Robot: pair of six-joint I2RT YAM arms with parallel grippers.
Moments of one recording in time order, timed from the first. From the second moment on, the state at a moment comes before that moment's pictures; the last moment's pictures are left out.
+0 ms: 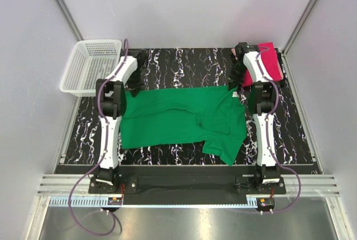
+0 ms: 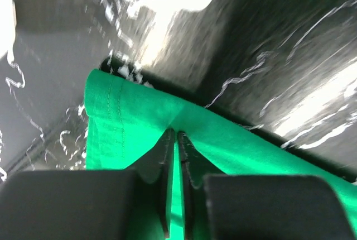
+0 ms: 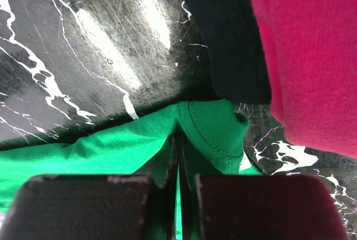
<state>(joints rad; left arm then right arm) -0.16 2.44 2.15 -1.26 -0.31 -0.60 0.07 2.66 2.53 -1.33 -0.12 0.47</state>
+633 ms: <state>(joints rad) -0.15 2.53 2.31 -1.29 -0.26 -0.56 0.05 2.70 2.61 -1.37 -0.12 0.52</state>
